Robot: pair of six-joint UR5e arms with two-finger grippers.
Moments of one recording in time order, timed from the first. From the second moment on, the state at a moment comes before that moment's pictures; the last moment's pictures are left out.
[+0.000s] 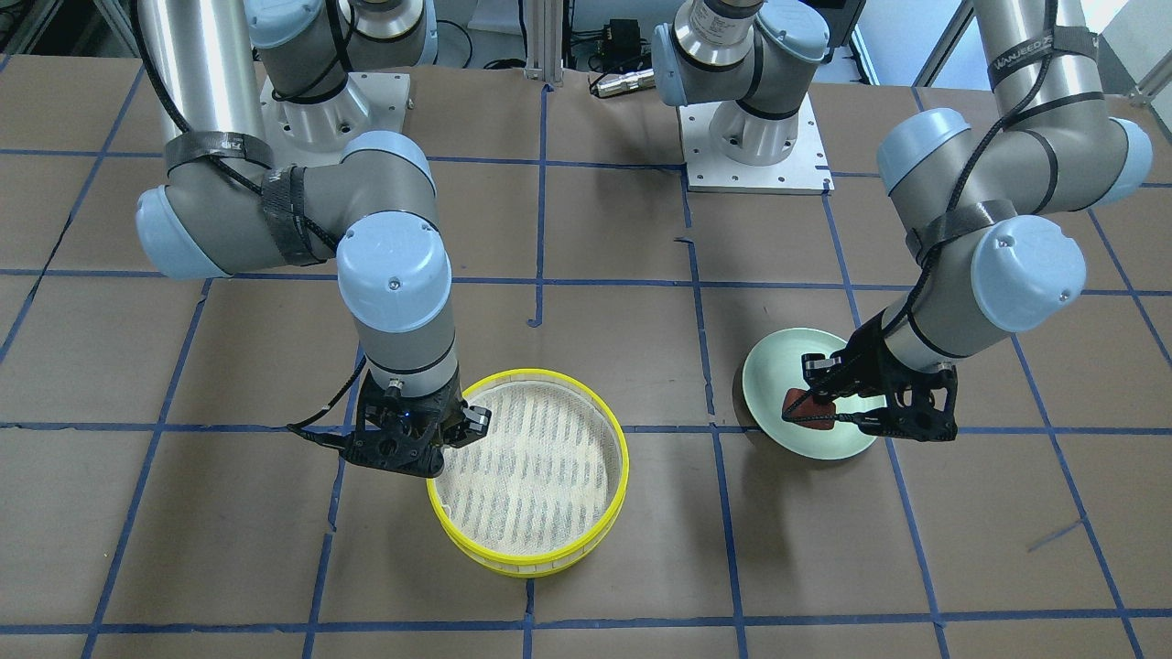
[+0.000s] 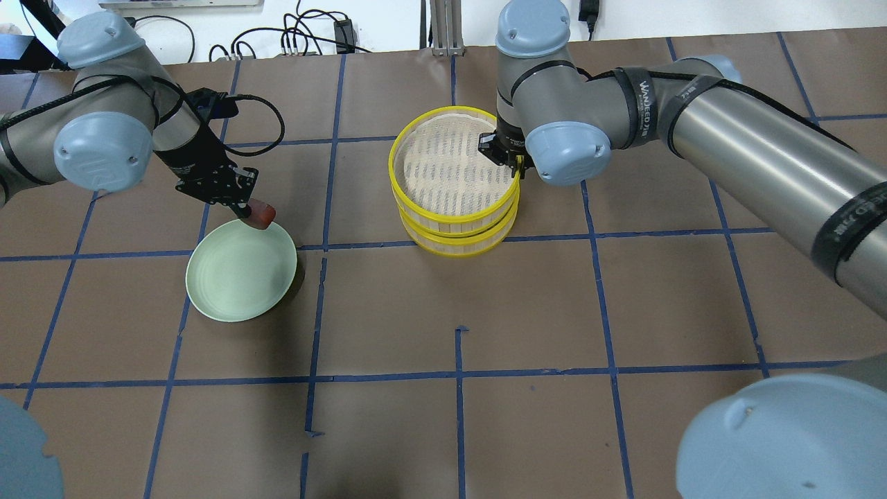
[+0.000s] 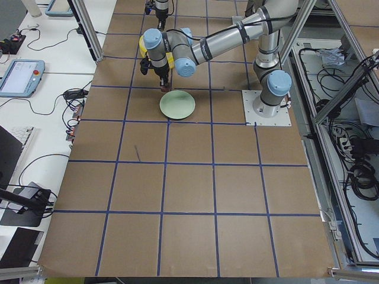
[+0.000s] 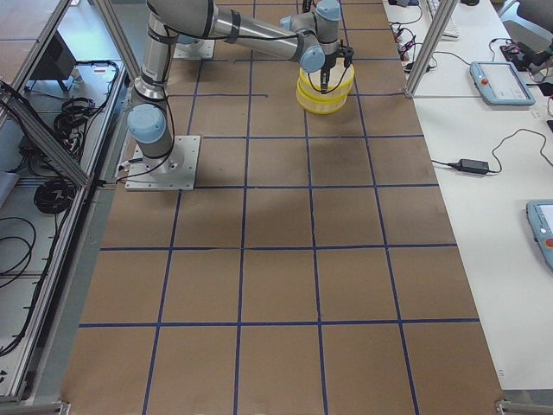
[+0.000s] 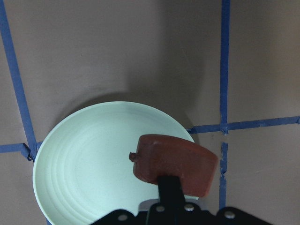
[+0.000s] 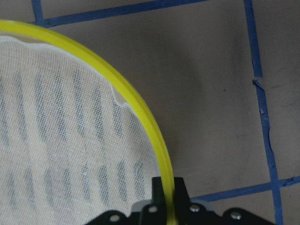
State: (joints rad) left arm -1.37 -1.86 -1.71 -1.27 1.50 0.27; right arm 1.80 -1.12 1.56 -2.10 -1.64 0.39
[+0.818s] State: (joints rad) left arm -1.37 -1.85 -1.71 -1.27 1.50 0.27; right arm 1.80 -1.12 1.56 -2.09 -1.63 0.39
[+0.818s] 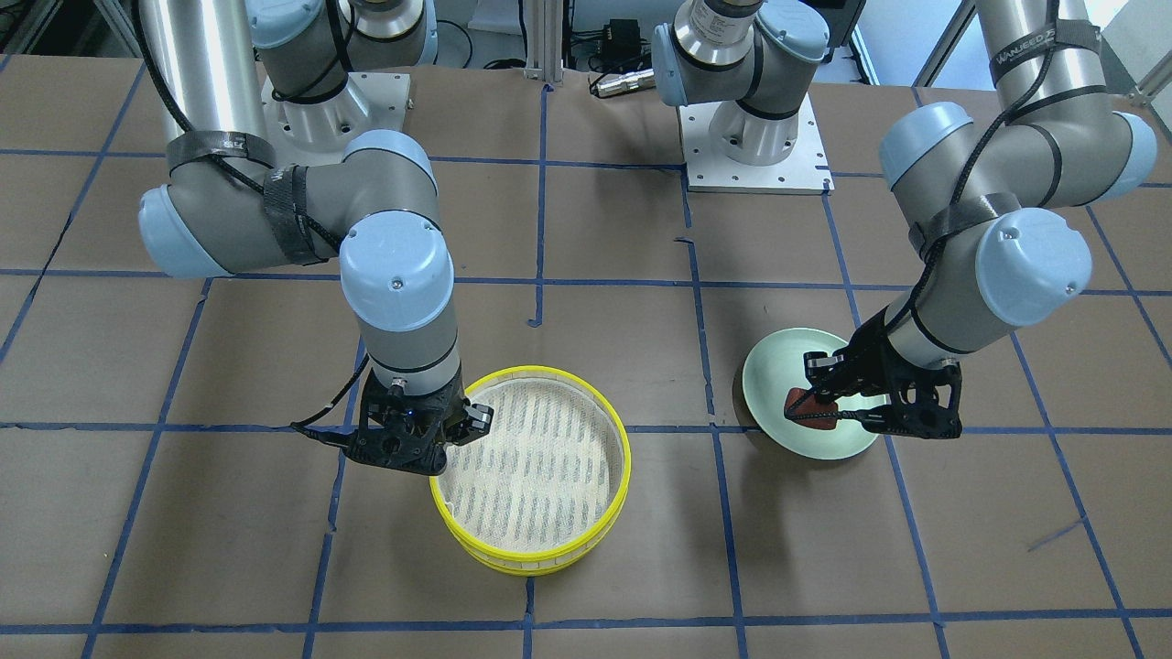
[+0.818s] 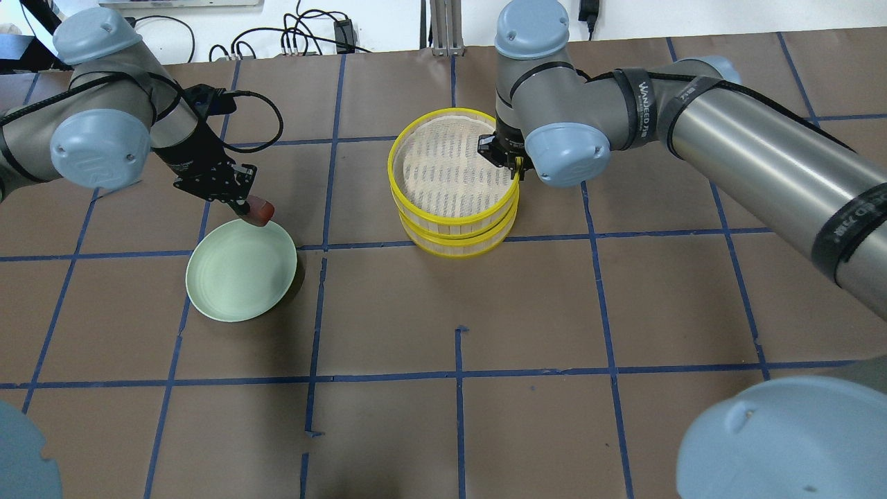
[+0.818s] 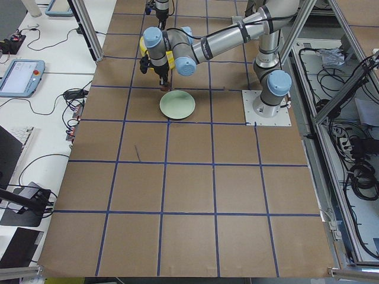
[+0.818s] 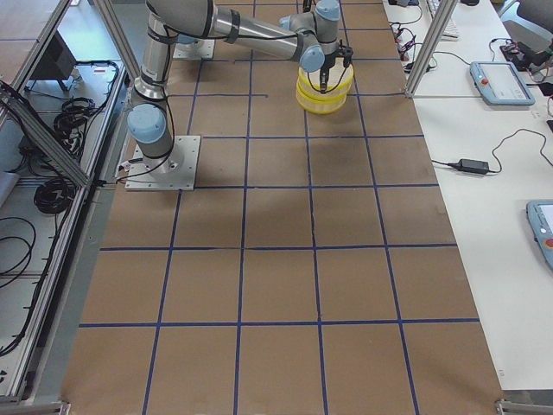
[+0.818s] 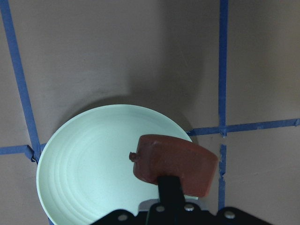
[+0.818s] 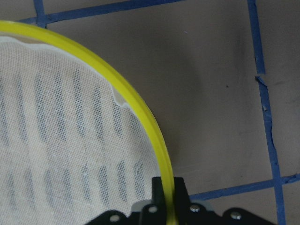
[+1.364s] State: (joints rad) left arm -1.37 -1.85 -1.70 -1.27 1.50 0.26; right arm 1.80 -1.12 1.58 -2.08 -1.63 0.39
